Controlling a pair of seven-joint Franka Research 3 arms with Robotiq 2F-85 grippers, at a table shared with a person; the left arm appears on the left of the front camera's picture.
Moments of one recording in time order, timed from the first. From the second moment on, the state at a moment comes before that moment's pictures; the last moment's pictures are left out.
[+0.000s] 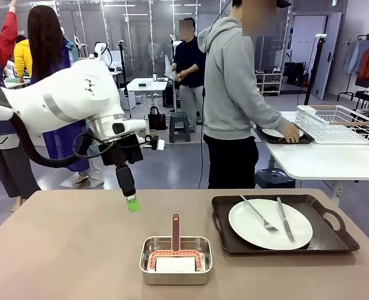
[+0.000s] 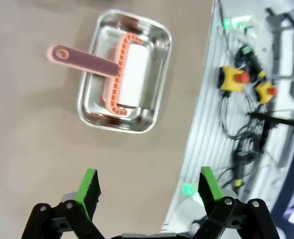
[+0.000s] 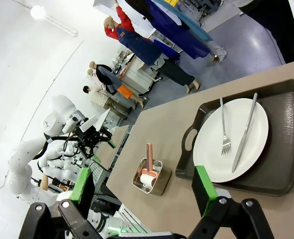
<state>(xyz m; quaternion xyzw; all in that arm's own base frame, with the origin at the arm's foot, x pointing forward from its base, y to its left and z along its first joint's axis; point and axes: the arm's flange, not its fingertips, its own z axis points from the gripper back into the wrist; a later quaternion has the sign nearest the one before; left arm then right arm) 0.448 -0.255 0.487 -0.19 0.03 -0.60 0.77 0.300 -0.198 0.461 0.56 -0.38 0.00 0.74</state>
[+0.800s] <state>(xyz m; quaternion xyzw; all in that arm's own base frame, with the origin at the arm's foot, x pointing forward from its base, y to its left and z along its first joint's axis) 0.551 -0.331 0.457 -0.15 0.09 -0.67 0.72 0.300 -0.198 0.461 0.56 -0.38 0.00 0.74</state>
